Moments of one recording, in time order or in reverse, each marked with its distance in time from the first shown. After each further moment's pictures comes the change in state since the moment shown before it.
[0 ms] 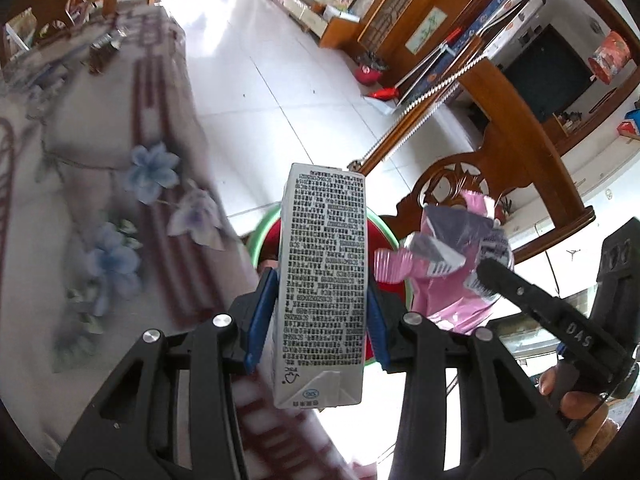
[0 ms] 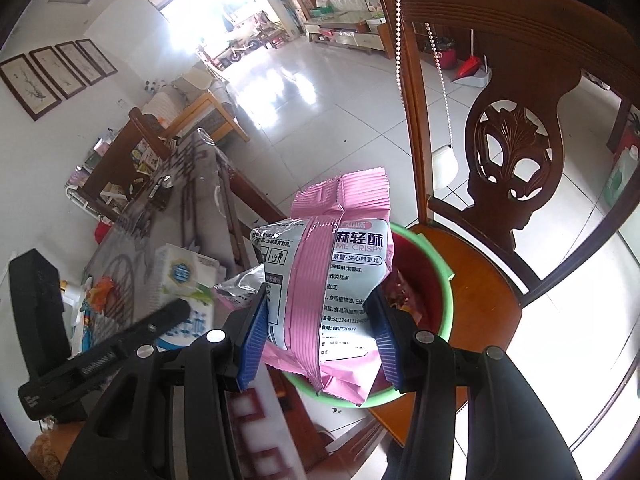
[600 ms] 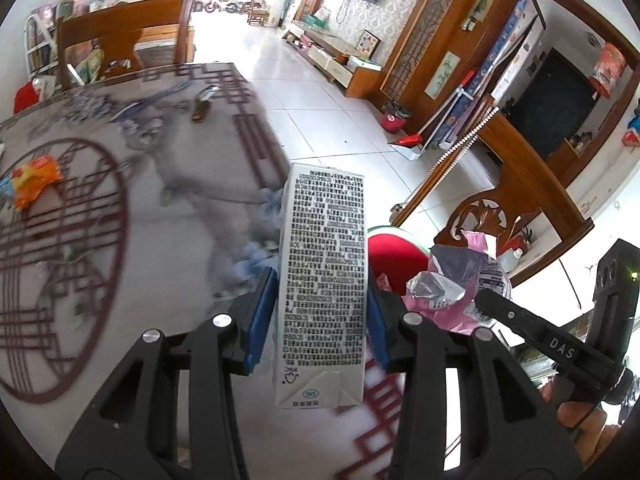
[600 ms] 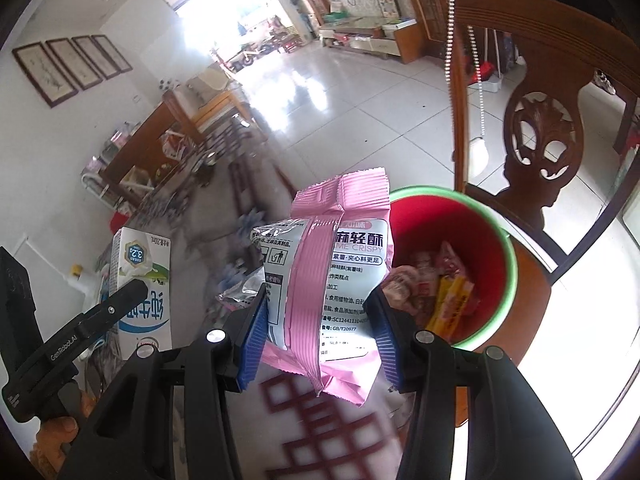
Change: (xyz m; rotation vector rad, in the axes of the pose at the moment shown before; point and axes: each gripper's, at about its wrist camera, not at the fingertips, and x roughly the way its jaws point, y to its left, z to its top) left arm -0.109 0.066 -0.025 0.023 -0.201 0.098; right arm -0.004 0.080 -0.054 -0.008 -0.033 0.021
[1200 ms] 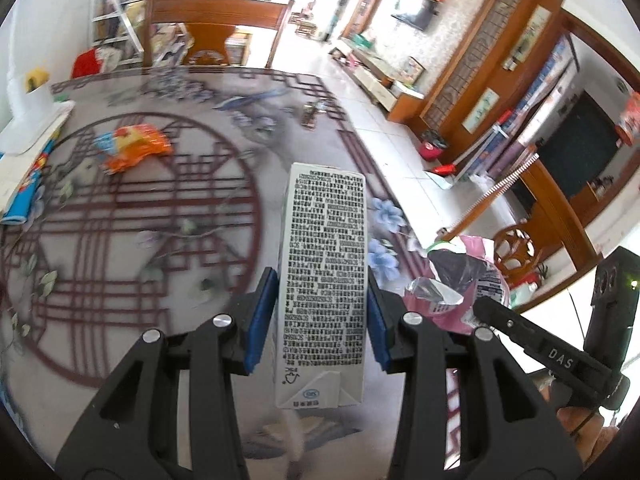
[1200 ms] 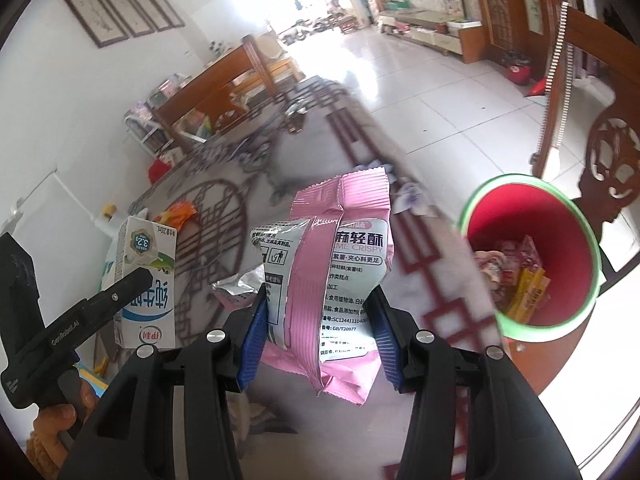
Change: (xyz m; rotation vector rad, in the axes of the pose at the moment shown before) left arm -0.076 0.126 -0.026 -0.130 -0.060 0.067; right arm 0.032 0.134 -0.051 -0.155 0.060 0.085
